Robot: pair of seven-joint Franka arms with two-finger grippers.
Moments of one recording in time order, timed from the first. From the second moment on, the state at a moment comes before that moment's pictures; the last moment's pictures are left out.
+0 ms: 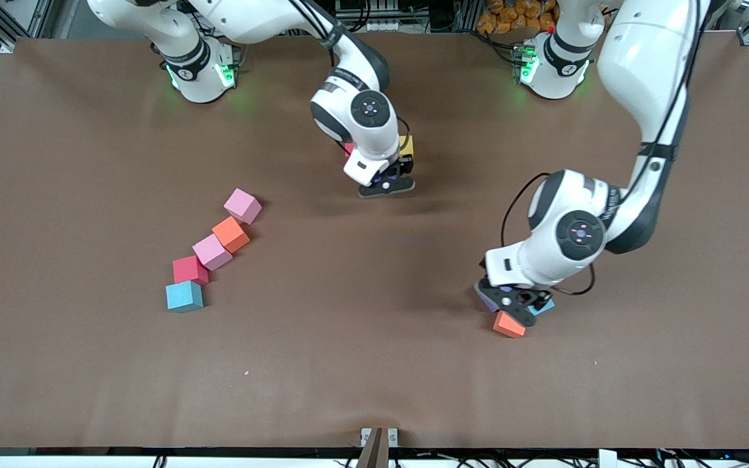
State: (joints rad) left arm -0.22 0.64 -0.18 -1.52 0.08 2.22 0.37; right arm 0.73 0.61 0.25 -1.75 0.00 2.36 0.80
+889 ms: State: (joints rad) left arm -0.27 0.76 -0.18 -1.52 0.09 2.37 0.43; right arm 0.79 0.67 0.24 -1.74 0.00 2.42 0.85
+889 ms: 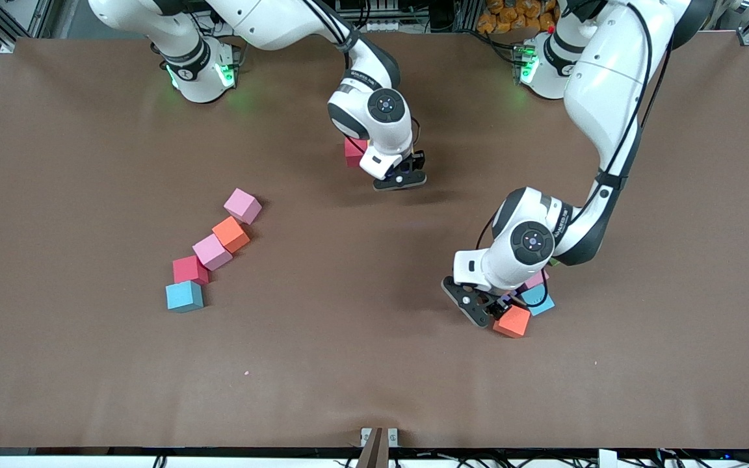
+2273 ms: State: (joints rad) left arm -0.22 0.78 -0.18 -1.54 0.19 2.37 0.49; right arm 0.81 0.69 0.24 -1.74 -0.01 2.44 0.89
